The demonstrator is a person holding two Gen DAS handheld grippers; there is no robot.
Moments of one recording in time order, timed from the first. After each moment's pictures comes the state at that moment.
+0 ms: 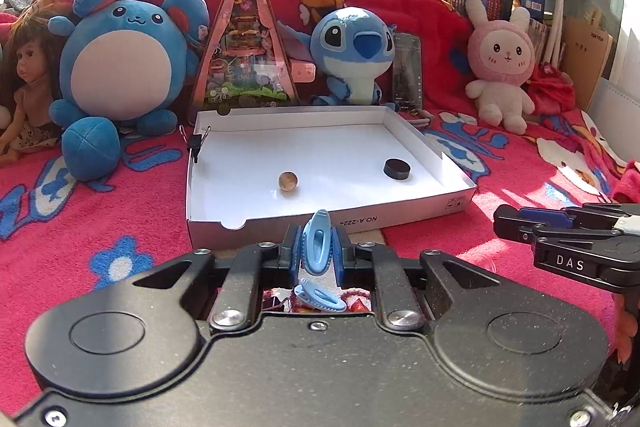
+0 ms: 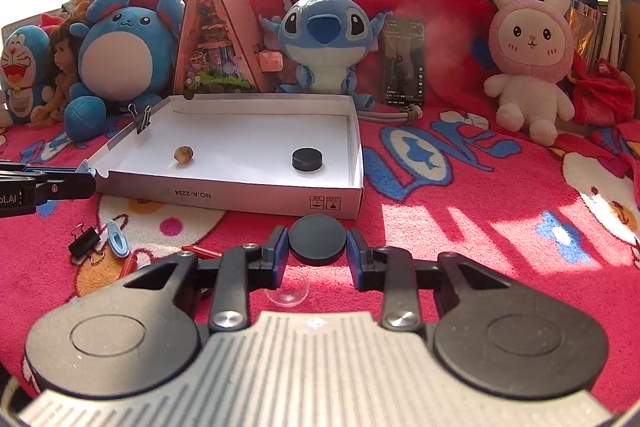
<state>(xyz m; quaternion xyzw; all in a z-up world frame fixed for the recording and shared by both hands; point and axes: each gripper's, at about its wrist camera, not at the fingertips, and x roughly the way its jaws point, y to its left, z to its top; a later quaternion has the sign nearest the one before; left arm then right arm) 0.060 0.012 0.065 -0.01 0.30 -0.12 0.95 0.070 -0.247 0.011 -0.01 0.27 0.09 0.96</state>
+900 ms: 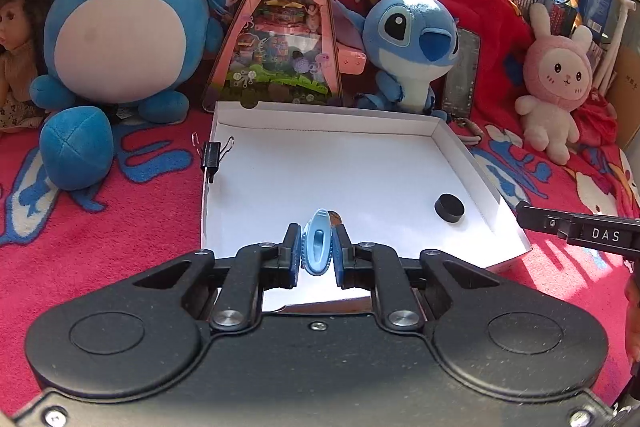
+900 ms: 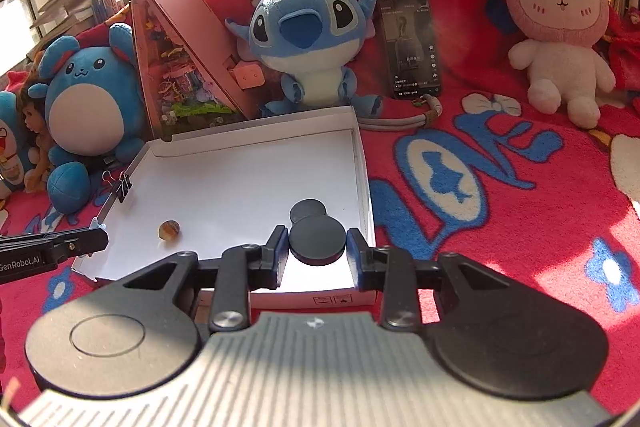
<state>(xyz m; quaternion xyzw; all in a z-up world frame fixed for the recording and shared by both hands) 0.177 0.035 0.064 -0.07 0.38 -0.08 0.92 0.181 -0.258 0.038 0.08 0.35 0.10 0.93</state>
